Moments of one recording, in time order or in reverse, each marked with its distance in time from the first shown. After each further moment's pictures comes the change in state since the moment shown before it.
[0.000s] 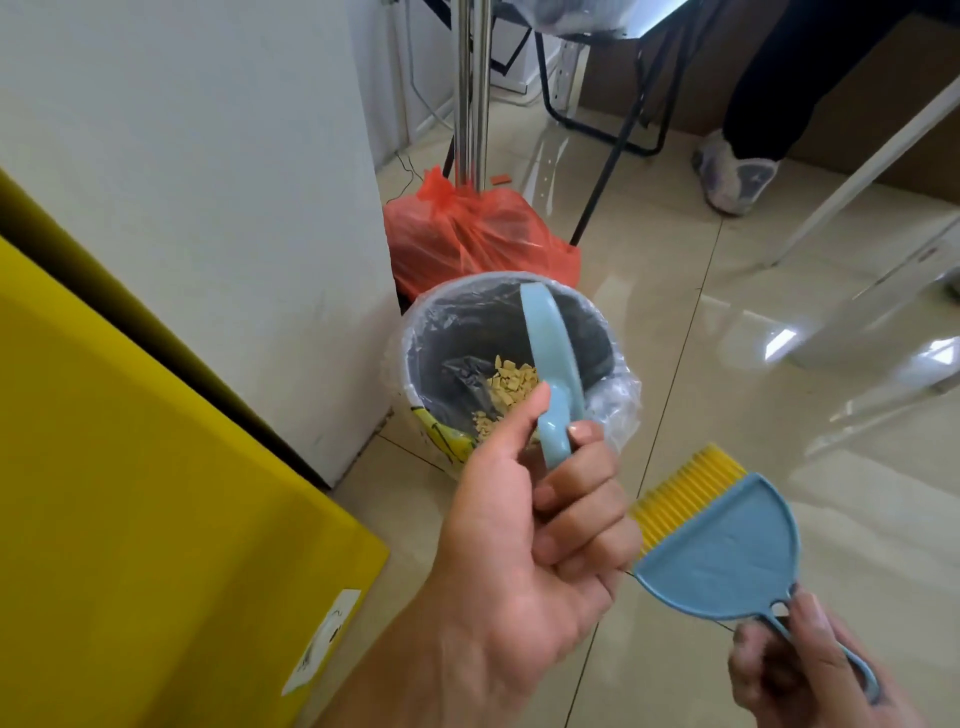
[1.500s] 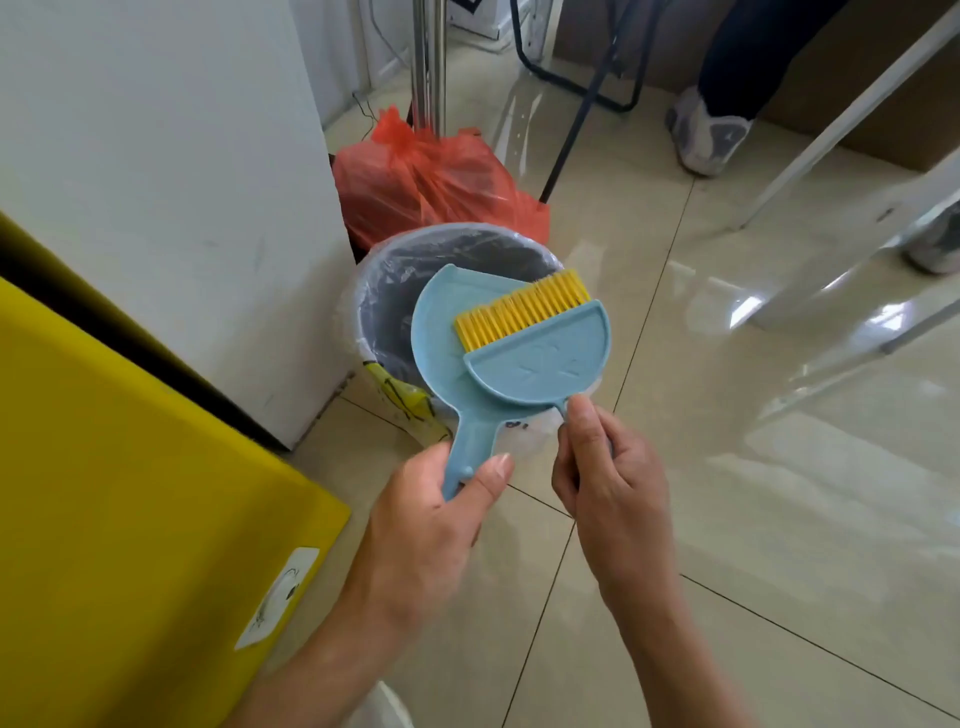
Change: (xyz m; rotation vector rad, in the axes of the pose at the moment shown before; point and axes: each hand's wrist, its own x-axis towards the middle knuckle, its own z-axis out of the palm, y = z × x) left_hand -0.013 -0.011 -0.081 1.468 0.601 0.519; right_hand 0.046 0.009 0.083 -0.342 -0.373 -0.295
